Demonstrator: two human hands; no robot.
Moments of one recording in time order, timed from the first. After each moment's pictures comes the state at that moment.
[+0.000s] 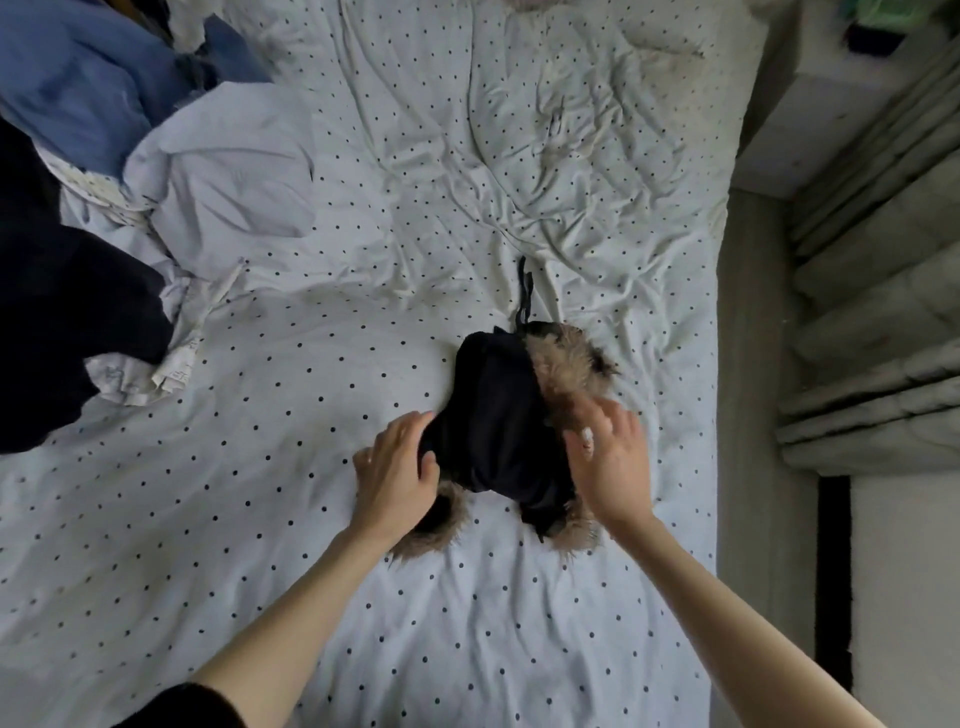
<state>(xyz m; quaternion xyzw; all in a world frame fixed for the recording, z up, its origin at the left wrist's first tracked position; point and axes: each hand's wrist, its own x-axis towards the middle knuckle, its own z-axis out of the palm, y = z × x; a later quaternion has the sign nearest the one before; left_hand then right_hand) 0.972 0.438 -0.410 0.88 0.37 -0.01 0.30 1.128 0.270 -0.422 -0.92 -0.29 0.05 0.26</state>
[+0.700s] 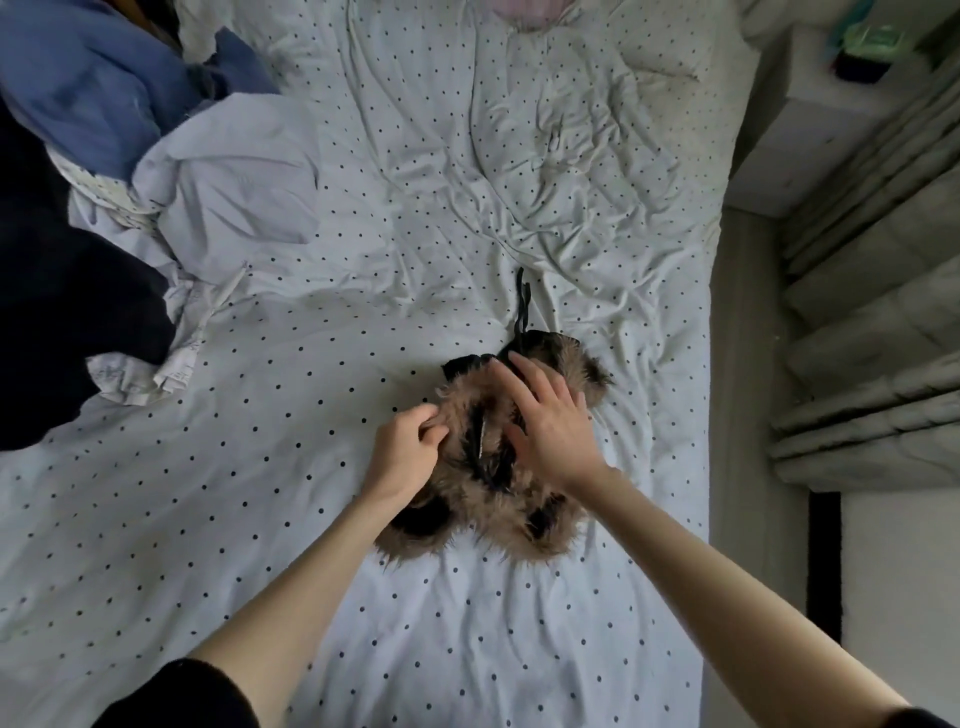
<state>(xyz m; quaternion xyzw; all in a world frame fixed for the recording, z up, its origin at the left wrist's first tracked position) 1.008 0.445 -0.394 0.80 0.44 0.04 0.41 1.134 0.318 -0.393 -0.85 -0.48 0.12 0.17</state>
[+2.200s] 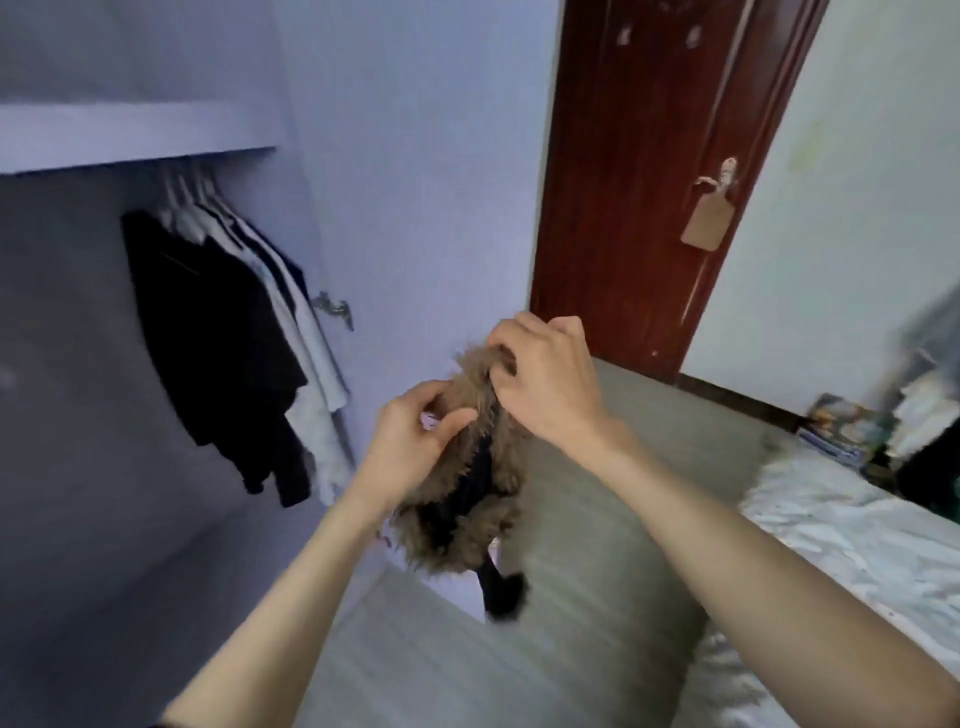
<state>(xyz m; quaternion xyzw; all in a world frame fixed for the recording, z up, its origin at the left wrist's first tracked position) 0.196 0.262 -0.127 0.36 0.78 0.51 0.00 0.273 0.394 -0.067 -0.08 -0.94 0.06 0.32</state>
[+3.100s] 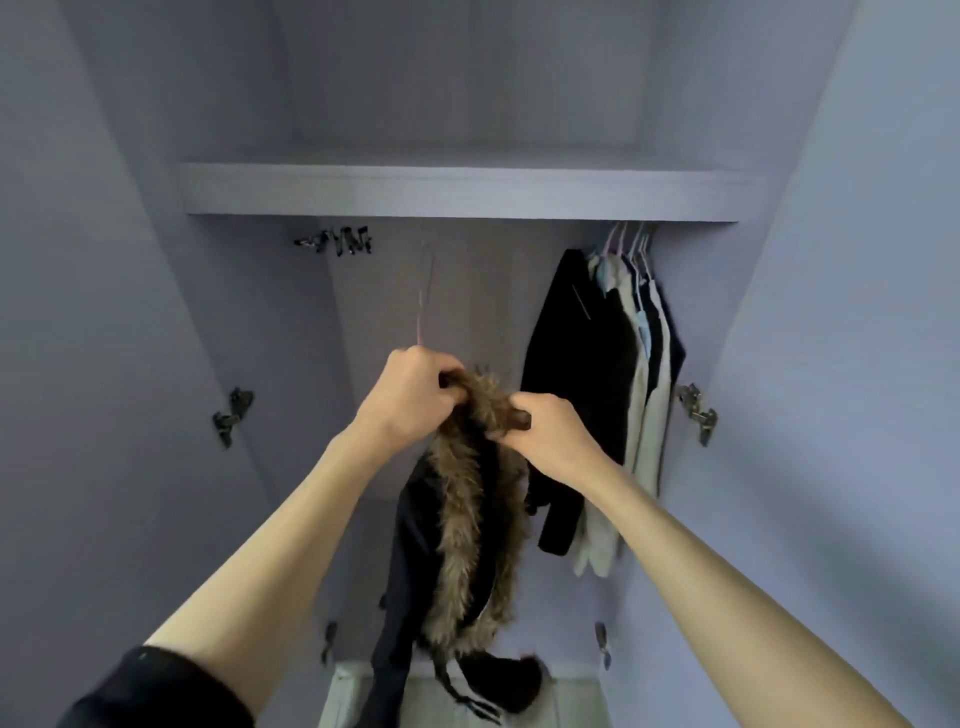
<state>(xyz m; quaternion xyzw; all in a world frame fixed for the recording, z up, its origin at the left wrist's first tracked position) 0.063 0.056 -0.058 -0.03 0.94 0.25 -0.23 -0.001 0.216 -0.100 0.34 -0.86 0.39 -0.04</state>
